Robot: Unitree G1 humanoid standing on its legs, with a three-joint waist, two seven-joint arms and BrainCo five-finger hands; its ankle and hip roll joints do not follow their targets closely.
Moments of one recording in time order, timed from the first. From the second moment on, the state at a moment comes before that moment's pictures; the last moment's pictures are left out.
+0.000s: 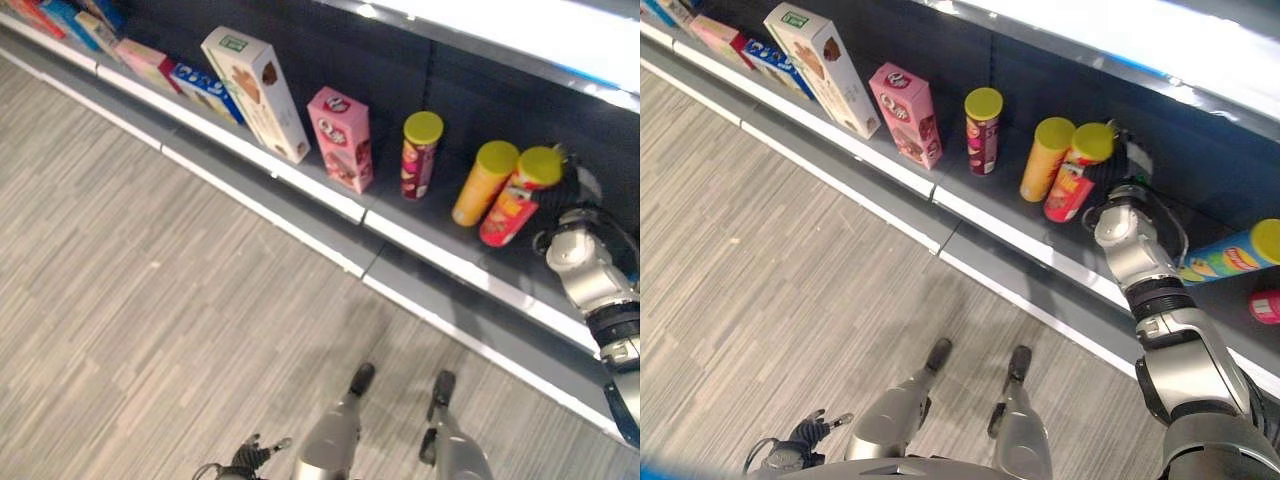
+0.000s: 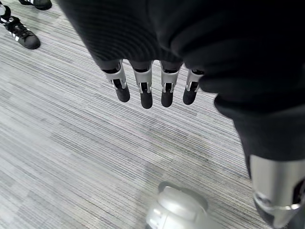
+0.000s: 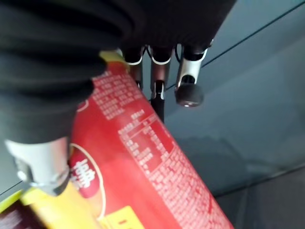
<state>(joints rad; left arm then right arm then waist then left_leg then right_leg) 0.07 0.27 -0.24 1.02 -0.17 -0.01 0.13 -0.75 -0.71 0.27 0.65 -0.24 0.06 -0.50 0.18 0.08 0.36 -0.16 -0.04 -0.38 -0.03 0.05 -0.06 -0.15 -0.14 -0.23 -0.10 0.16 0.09</state>
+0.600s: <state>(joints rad) 0.04 0.24 -0.27 0.94 -0.15 -0.04 0.15 -0.72 -0.73 0.18 0.68 -0.28 0.09 -0.63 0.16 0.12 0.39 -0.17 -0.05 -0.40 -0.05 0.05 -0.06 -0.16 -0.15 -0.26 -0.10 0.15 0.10</state>
